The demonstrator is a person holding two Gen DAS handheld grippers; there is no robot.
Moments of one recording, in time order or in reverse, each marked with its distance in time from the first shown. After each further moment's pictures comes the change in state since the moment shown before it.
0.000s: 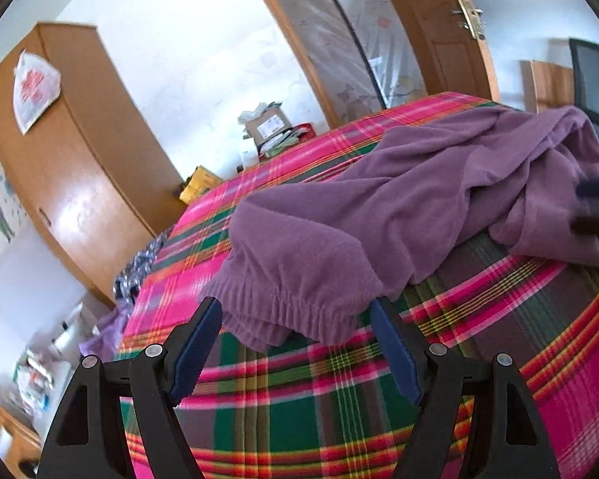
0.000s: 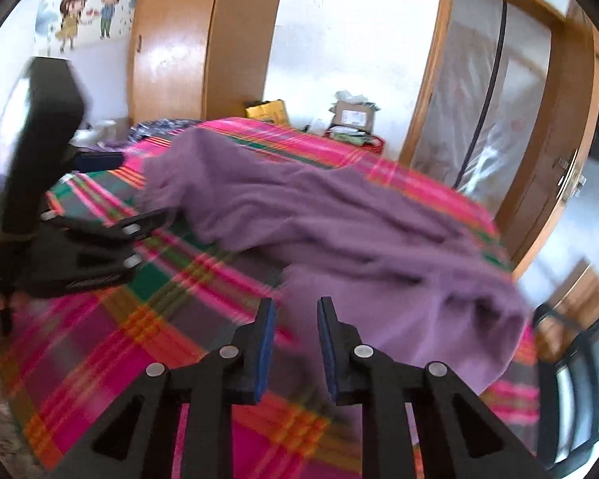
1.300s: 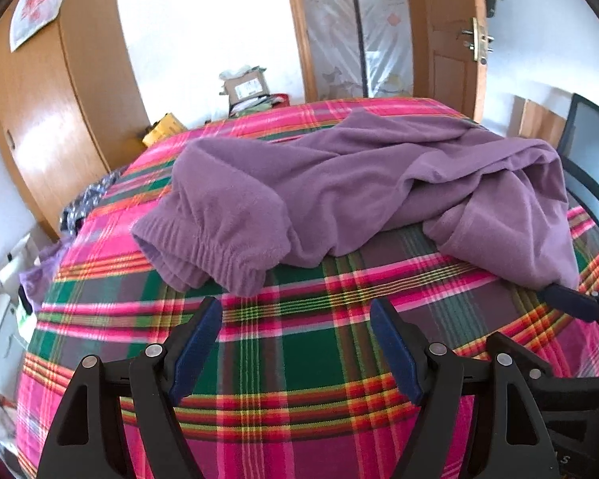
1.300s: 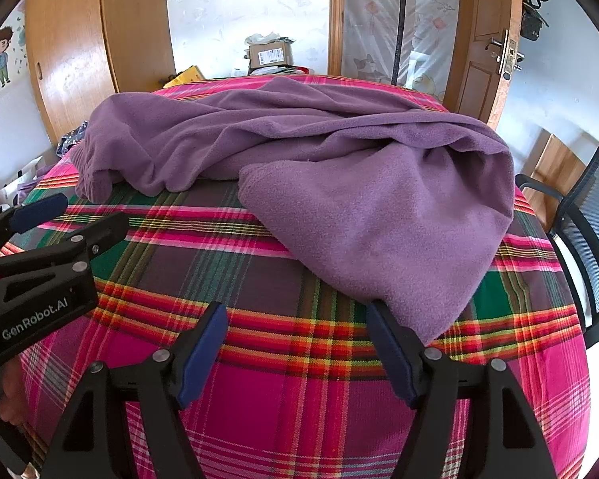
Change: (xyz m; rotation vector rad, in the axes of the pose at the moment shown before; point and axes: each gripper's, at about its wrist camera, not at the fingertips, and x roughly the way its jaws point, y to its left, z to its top) left arm -0.012 -0.017 -0.010 -0.223 0.104 -0.213; right arm 0.011 0.001 -0.045 0.374 0.215 -0.099
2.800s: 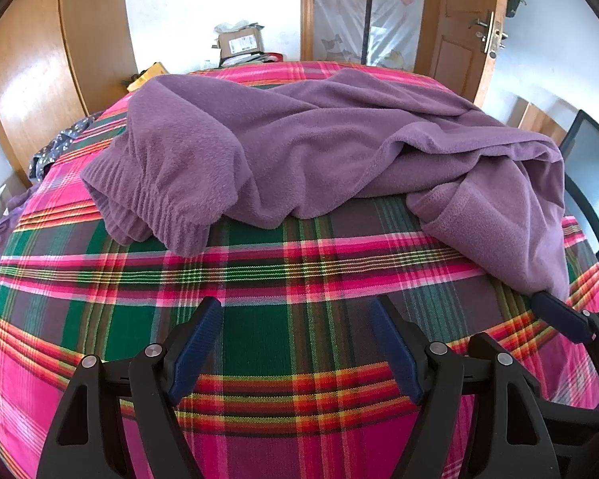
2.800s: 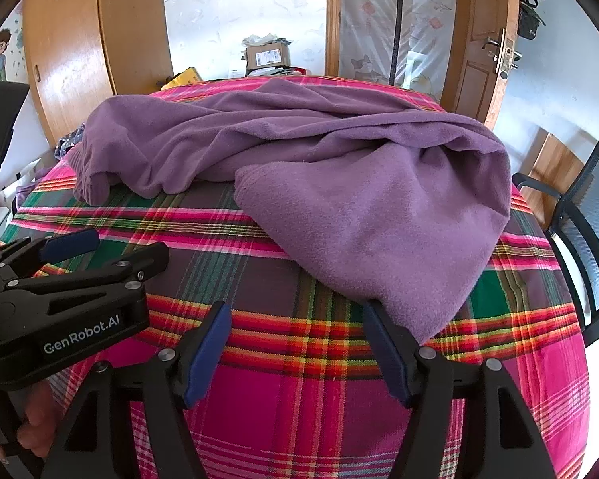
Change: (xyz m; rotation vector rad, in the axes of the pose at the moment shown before) left arm 0.033 -0.017 -0.009 -0.126 0.140 -0.093; right arm -0.006 -0.003 -0.005 0.009 -0.003 -0.002
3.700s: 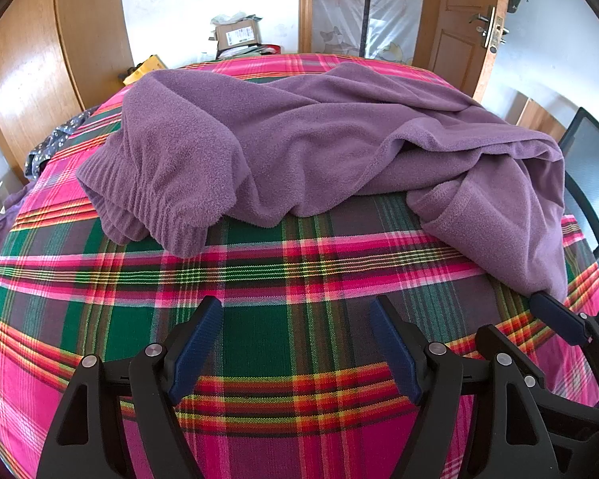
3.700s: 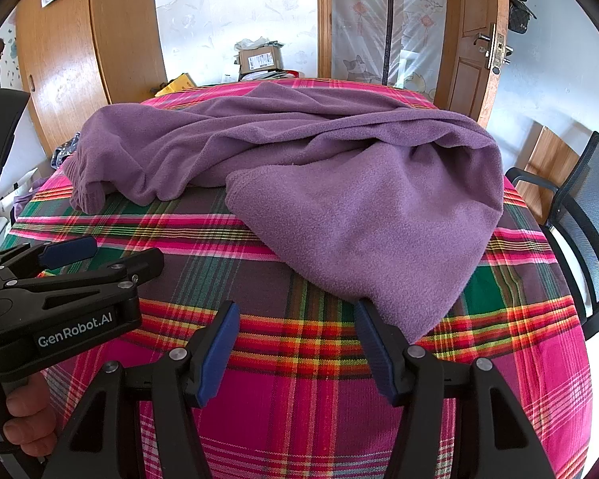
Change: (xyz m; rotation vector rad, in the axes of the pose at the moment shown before) left arm 0.005 0.000 0.015 0.003 0.045 -0.010; right arm -0.004 -0.006 0.002 0.027 -0.008 -0.005
